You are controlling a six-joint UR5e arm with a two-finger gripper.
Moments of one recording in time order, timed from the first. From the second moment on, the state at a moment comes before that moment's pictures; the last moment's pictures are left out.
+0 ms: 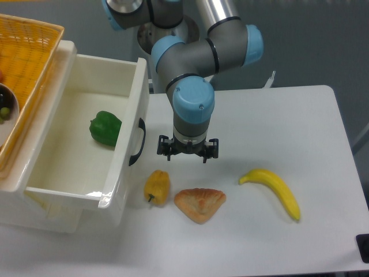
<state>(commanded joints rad) 2.38 -1.90 -1.62 -1.28 1.52 0.42</state>
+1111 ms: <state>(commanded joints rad) 2.34 -1.90 -1.62 -1.29 1.51 0.41</state>
